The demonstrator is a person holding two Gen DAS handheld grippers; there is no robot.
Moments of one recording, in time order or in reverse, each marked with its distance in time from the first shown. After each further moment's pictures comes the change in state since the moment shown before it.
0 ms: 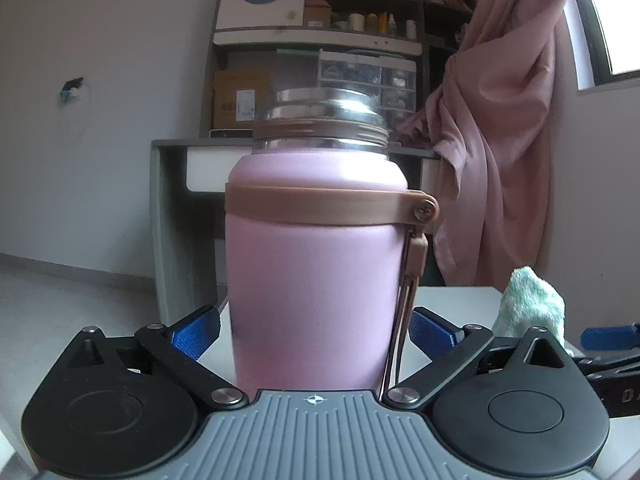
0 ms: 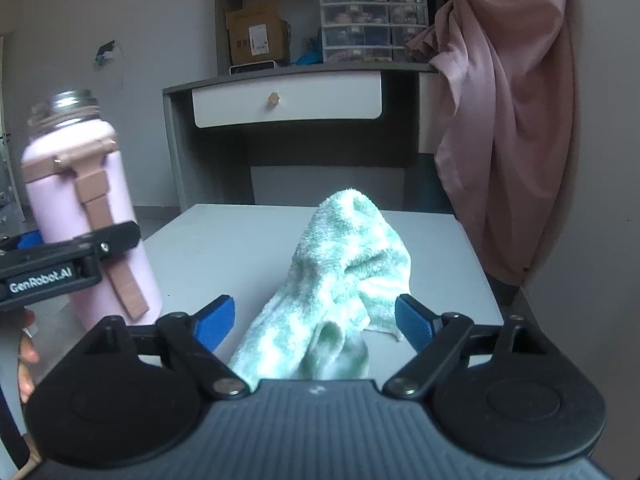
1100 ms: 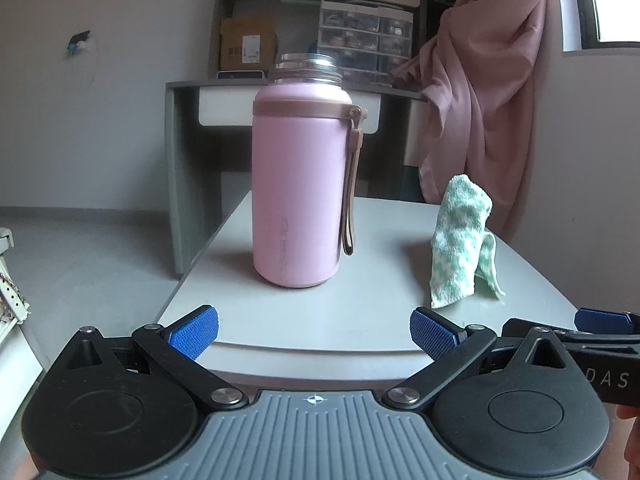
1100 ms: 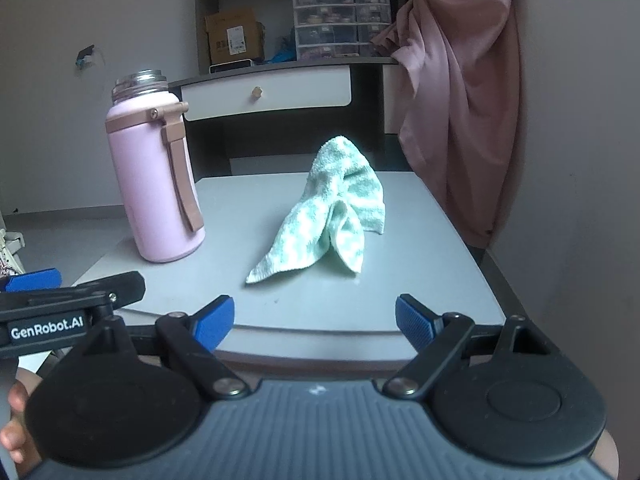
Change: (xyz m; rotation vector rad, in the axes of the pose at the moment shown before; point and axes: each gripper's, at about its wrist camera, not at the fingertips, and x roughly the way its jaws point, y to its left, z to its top) left arm -0.123 -0.007 -0.048 -0.029 0.192 -0.006; right arm -0.092 0.036 -0.064 0.076 0.022 -0.100
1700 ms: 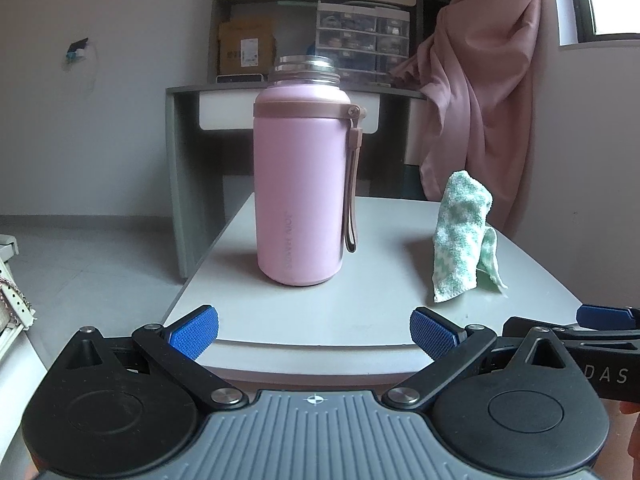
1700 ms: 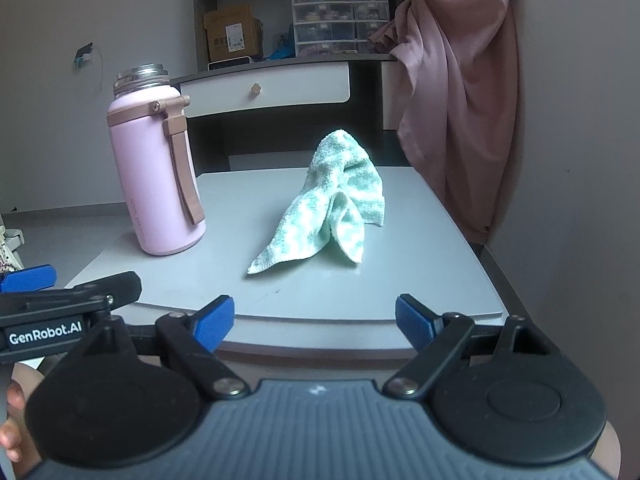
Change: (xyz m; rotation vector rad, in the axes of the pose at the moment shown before) left arm -0.005 -0.002 0.003 0.024 0.001 0.013; right arm -0.002 0.005 -0.004 -0.002 0.006 -0.005
